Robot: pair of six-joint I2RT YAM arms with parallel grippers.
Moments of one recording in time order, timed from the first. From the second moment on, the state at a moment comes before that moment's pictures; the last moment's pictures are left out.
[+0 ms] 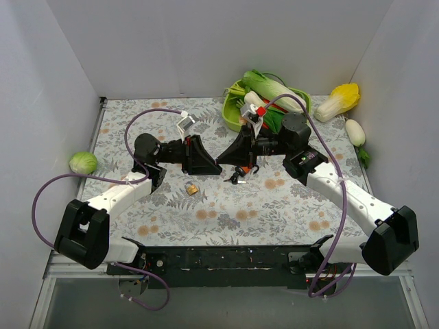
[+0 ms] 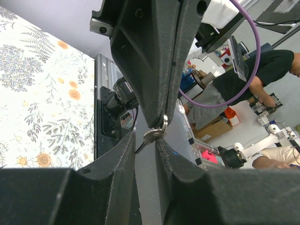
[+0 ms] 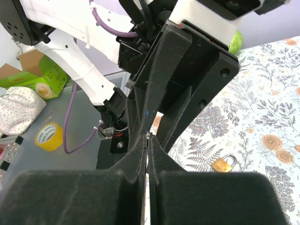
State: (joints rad) left arm -0.43 1.34 0.77 0.97 1.27 -1.11; right arm 0.64 1.28 1.07 0.25 -1.02 0.34
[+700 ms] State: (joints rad) left arm -0.43 1.34 0.77 1.01 1.28 -1.13; right arm 0.62 1.28 1.04 0.30 -1.03 0.38
